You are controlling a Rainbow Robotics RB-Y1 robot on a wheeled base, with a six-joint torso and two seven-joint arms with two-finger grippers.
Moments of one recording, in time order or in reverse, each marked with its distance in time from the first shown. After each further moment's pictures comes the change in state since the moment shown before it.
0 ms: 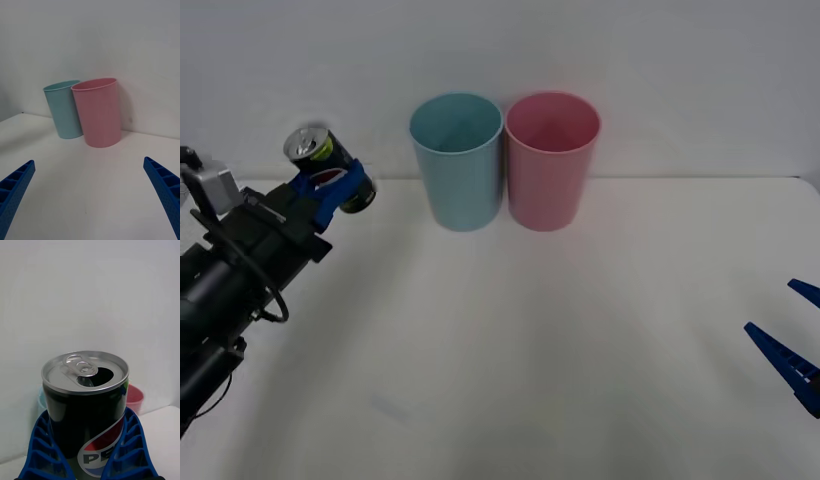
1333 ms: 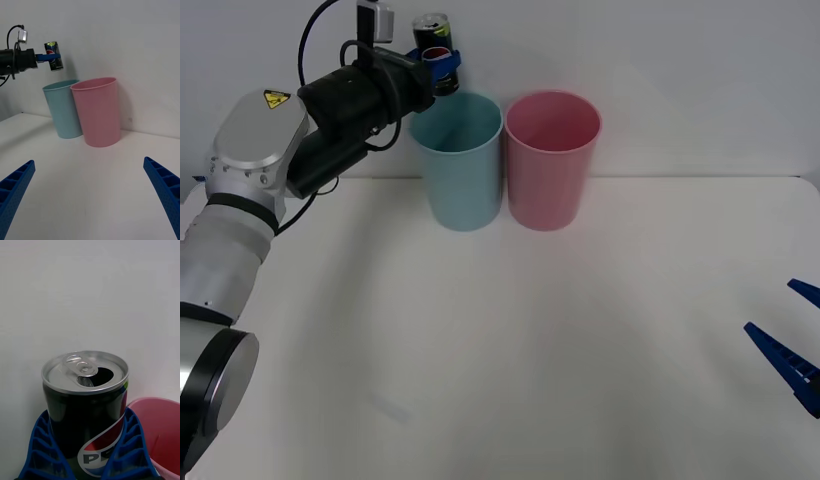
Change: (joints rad) right arm 0.000 0.000 0.000 0.000 0.000 0.000 0.000; left arm -0.958 -0.024 -0.175 1.020 -0.213 -0.011 0.028
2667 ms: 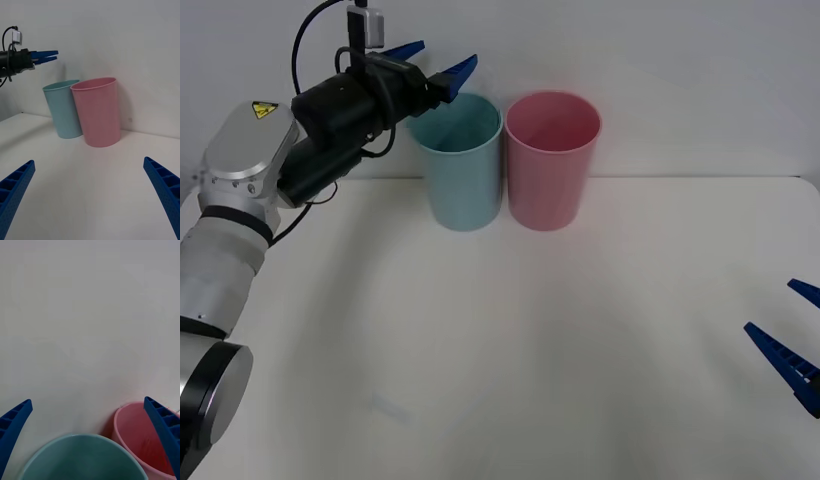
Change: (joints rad) right arm 0.000 0.000 0.000 0.000 0.000 0.000 0.000; left arm 0.074 0.017 0.002 -0.074 0.144 -0.022 -0.061
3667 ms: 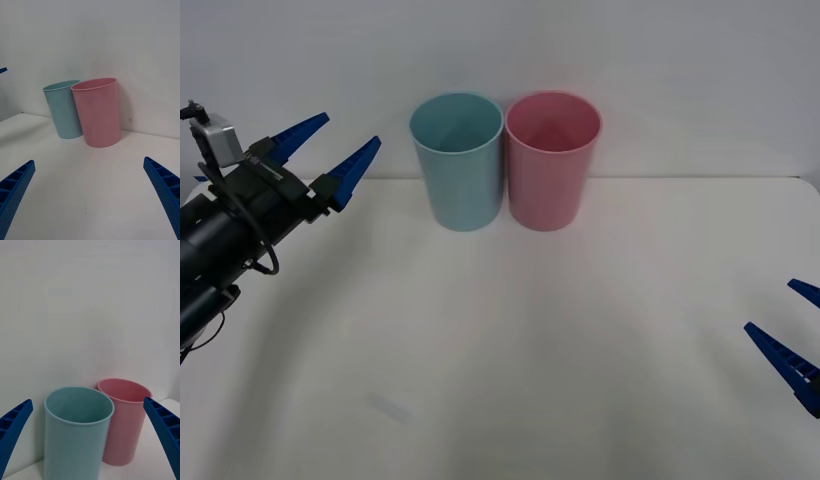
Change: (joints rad) right arm 0.000 0.000 0.000 0.000 0.000 0.000 0.000; left arm 0.710 0.081 0.237 -0.680 0.196 -0.153 -0.060
